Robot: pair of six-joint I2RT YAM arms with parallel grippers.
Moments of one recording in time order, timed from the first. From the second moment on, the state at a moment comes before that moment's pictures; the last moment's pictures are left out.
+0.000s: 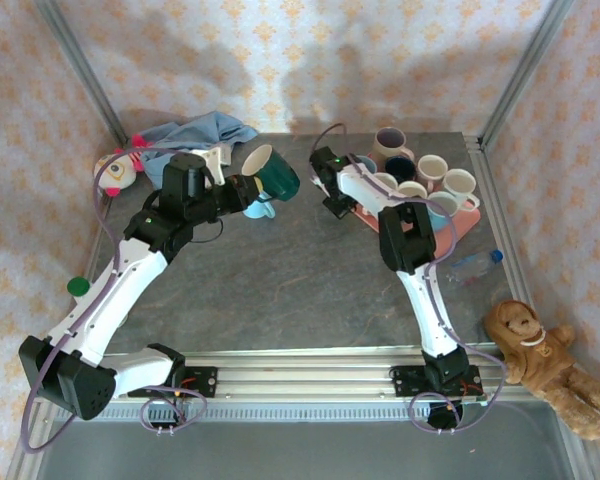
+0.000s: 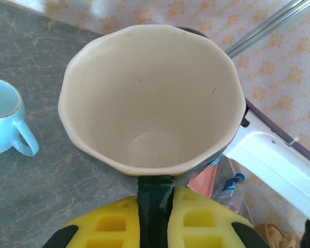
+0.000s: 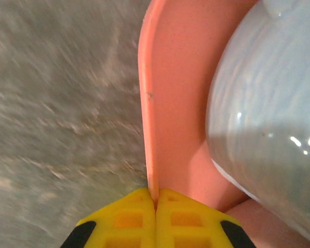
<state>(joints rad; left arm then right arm) -0.34 1.19 1.19 -0.44 0.28 -0.64 0.49 2.46 2.16 -1.09 0.36 -0.25</state>
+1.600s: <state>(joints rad) -0.33 1.02 1.23 -0.69 0.25 -0.37 0.59 2.07 2.27 -0.99 0.09 0.15</state>
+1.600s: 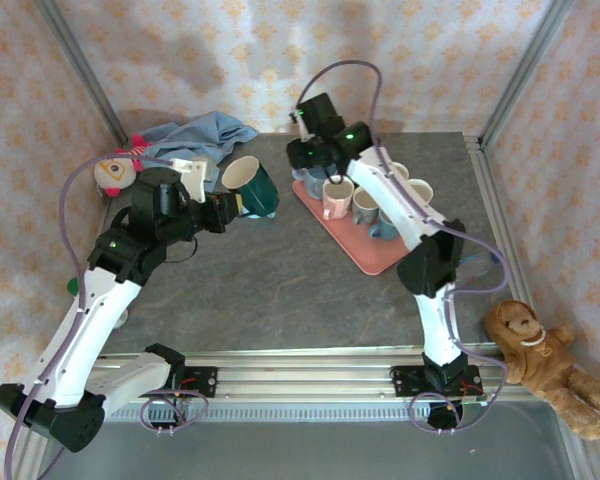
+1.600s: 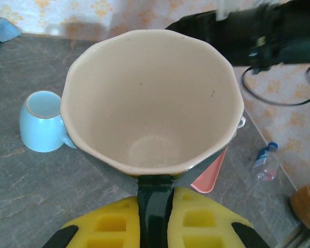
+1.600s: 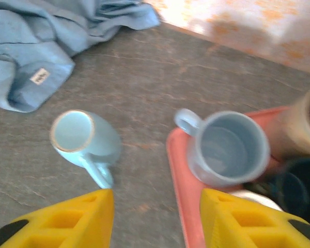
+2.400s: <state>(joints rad) -0.59 1.27 1.09 -0.31 0.27 -0.12 0.04 1.37 1.47 -0.79 -0.13 0.36</state>
